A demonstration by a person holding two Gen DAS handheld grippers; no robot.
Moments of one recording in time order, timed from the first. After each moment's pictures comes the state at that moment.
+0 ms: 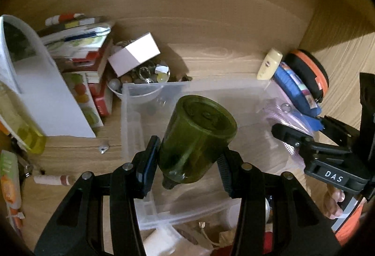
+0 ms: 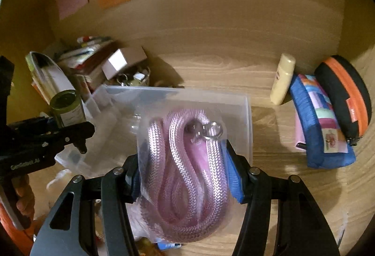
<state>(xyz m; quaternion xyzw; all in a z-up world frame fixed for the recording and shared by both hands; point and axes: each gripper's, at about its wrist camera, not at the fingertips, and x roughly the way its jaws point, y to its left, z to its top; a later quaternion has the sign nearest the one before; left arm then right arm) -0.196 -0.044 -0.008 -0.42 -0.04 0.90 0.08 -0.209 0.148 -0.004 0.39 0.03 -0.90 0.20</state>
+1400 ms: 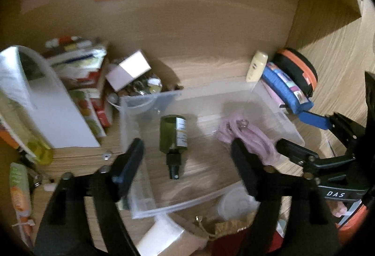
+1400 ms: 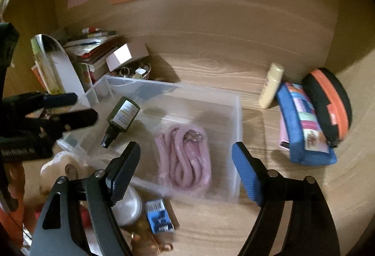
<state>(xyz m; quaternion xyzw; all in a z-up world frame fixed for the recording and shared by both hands) -0.169 -0.038 0.016 -0.38 -0.01 0.92 0.10 -0.175 0.151 0.007 0.36 0.07 -0.91 0.18</state>
